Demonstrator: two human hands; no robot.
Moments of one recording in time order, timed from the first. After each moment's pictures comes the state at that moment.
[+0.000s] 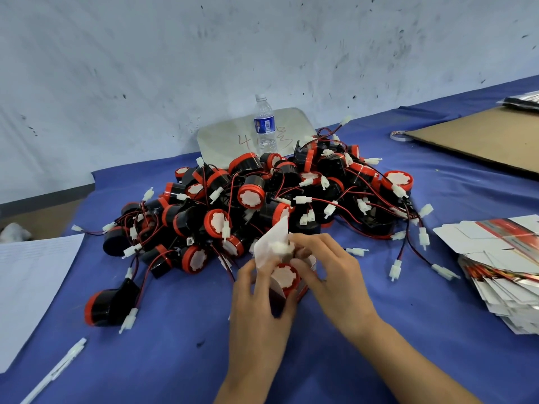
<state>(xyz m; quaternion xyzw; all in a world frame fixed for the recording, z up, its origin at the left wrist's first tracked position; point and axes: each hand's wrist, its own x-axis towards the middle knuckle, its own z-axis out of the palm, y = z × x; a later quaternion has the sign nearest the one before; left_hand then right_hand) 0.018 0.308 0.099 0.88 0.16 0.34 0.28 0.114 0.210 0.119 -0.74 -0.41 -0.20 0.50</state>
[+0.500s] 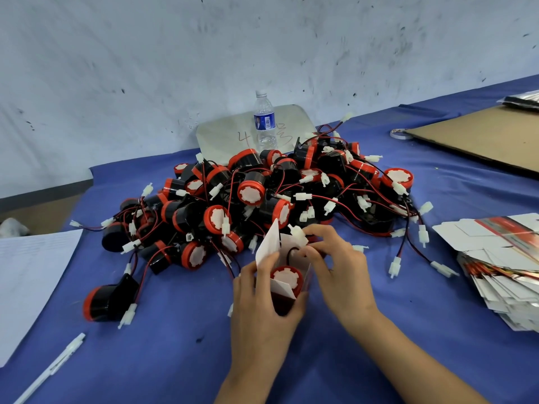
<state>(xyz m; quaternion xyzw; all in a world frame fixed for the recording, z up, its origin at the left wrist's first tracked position) 0.017 0.304 0.100 0.90 0.17 0.31 0.27 0.118 0.210 0.117 -0.78 -0.32 -0.17 0.50</state>
